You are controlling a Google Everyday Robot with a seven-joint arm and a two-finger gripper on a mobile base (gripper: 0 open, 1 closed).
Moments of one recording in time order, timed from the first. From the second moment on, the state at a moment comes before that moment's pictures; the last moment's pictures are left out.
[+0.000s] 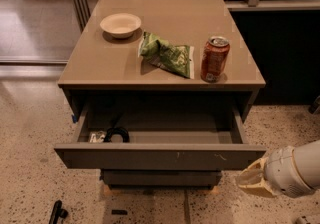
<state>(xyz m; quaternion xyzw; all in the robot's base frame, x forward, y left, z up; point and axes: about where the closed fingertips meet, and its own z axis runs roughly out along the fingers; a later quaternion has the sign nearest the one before) 0.353 -0.215 0.689 -0.54 0.79 0.19 0.22</state>
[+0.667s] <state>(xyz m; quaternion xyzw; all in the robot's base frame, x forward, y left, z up) 0.386 -0.184 0.645 -0.58 0.73 0.19 0.32</state>
